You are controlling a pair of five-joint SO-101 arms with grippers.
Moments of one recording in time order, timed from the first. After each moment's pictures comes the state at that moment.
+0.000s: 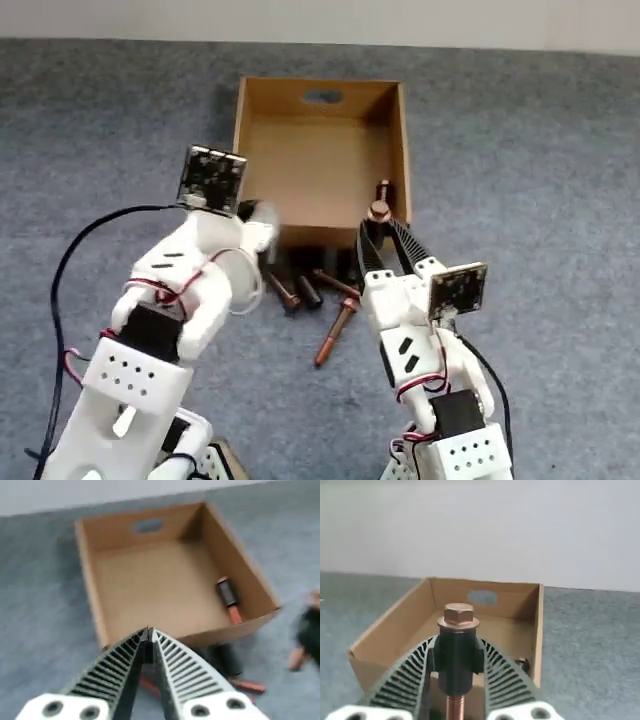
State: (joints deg) left arm 12.6 -57.5 53.8 45.6 5.6; right arm -20.0 -96.9 92.9 16.0 0.4
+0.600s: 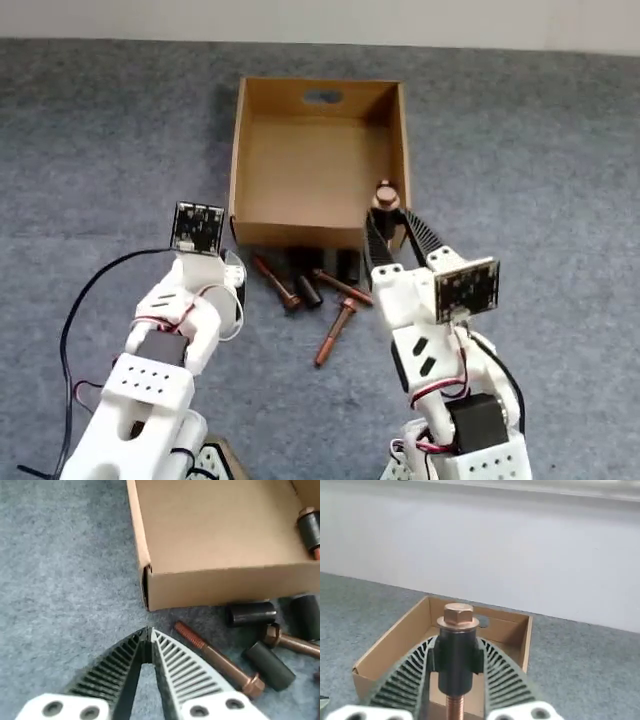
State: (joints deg) left arm 5.8 -57.9 82.6 23.0 4.7; right arm -20.0 -92.0 73.7 27.7 4.9
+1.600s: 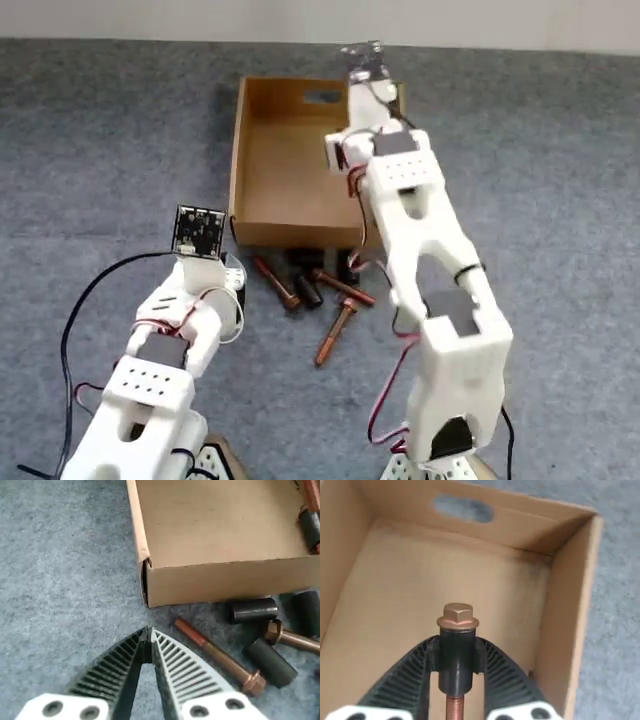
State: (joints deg) left arm 6.4 -58.1 84.4 22.4 4.7; right arm -17.4 25.9 -19.2 49.6 -0.5
